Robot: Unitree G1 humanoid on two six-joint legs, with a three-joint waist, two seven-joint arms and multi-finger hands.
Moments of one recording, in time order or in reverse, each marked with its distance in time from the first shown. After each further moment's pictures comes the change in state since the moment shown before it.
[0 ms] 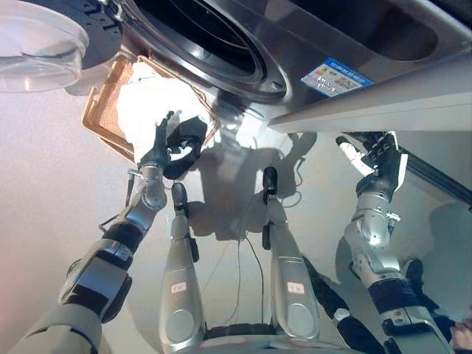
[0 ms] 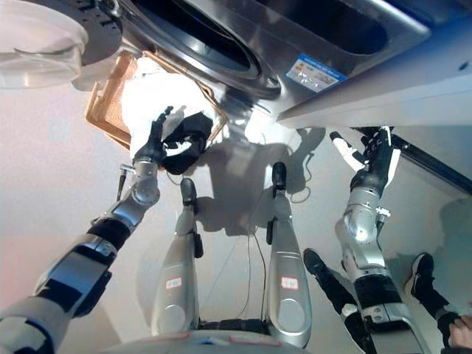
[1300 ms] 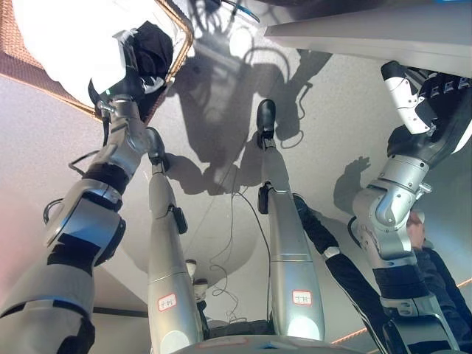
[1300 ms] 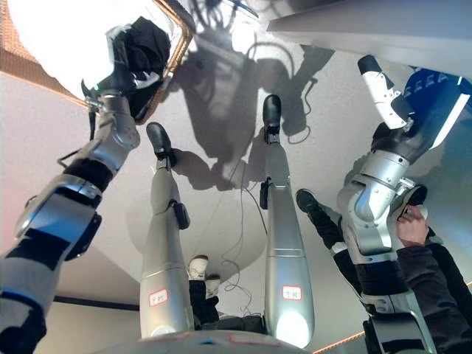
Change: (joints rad) left arm -0.417 0.099 -0.088 0.229 0.072 0.087 0.133; right arm -0.077 -0.002 -0.040 -0.318 -0.113 -0.146 -0.152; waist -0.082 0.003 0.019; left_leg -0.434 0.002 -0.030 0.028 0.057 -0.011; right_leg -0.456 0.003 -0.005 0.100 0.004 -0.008
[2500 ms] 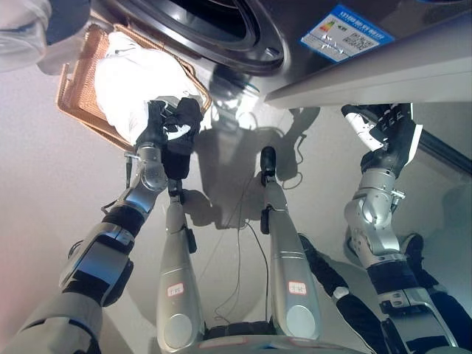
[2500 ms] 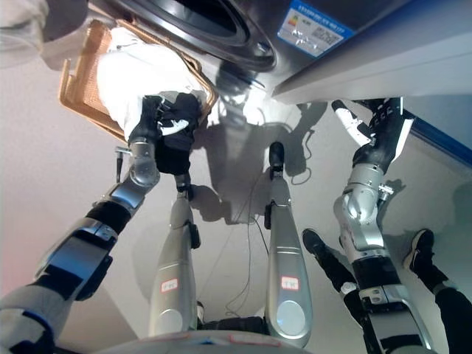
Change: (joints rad) left arm 0.336 -0.107 0.106 -0.260 -0.231 -0.072 -0.128; right arm -0.016 0.001 0.044 0.331 0.098 0.119 0.132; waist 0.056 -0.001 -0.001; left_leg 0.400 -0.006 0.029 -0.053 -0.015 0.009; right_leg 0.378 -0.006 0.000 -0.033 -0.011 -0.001
